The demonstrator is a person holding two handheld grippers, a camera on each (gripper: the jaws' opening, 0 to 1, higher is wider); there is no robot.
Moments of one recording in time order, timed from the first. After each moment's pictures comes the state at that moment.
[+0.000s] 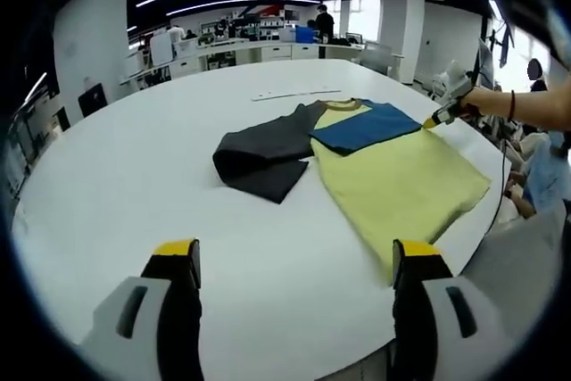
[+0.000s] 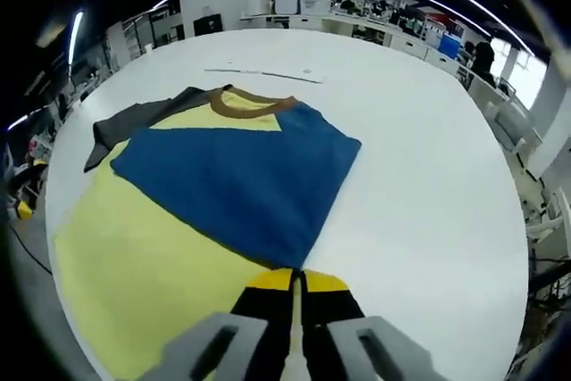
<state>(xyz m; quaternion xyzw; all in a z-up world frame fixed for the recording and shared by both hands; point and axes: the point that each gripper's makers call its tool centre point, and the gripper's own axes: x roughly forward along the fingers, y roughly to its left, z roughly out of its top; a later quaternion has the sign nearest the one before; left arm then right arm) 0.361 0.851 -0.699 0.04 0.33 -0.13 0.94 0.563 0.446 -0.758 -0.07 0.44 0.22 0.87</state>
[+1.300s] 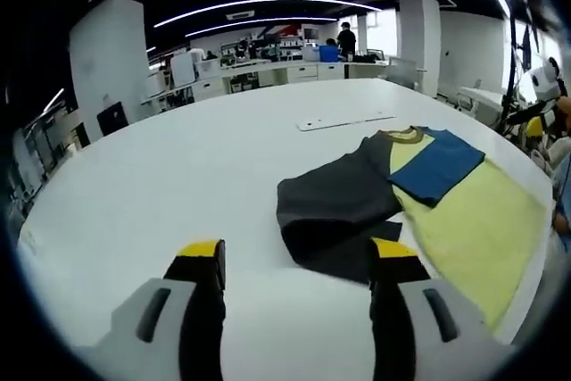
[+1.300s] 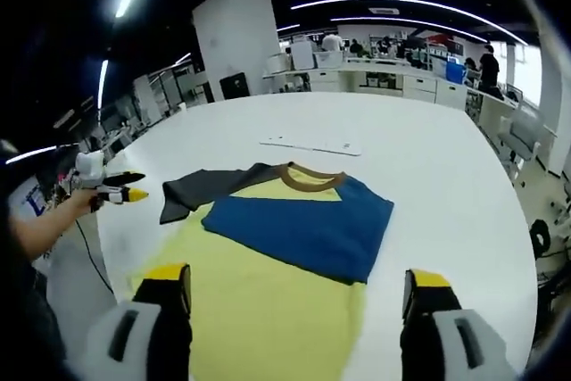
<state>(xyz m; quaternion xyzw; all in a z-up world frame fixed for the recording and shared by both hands) 0.494 0.920 -0.710 0.05 0.27 -0.07 0.96 0.504 0.486 -0.658 -0.02 0.34 0.32 0.88</state>
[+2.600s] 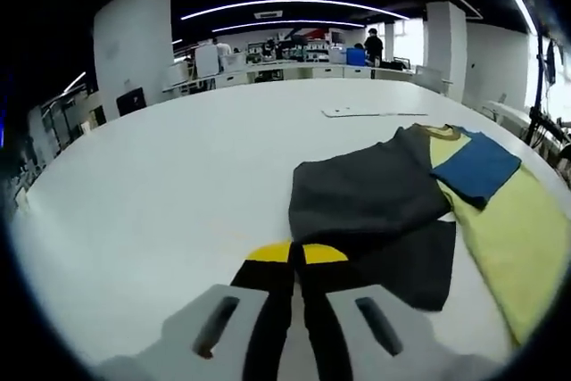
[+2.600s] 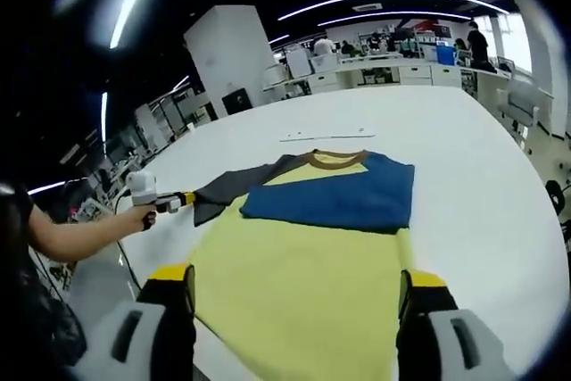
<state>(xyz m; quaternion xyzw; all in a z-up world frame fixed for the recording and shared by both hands) 0.512 0.923 -0.759 0.02 0.27 0.00 0.96 0.442 0.502 -0.674 0.05 0.35 0.31 0.88</state>
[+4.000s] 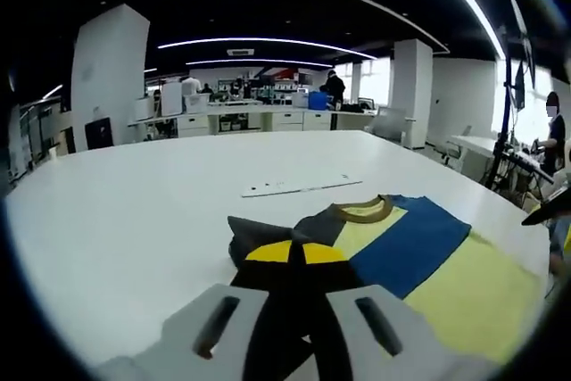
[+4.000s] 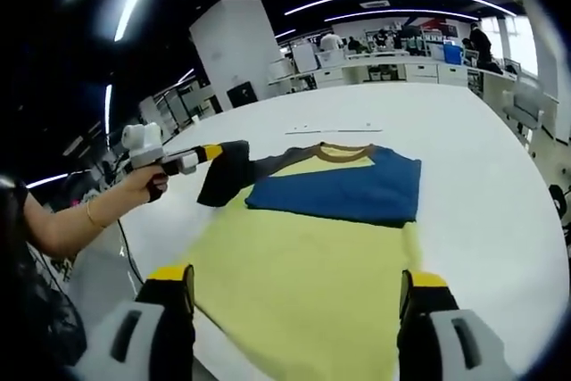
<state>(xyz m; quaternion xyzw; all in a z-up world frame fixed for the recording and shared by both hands) 0.572 0.773 -0.667 0.01 0.16 -0.11 0.98 0.433 0.501 -0.680 0.04 0.35 0.33 0.88</state>
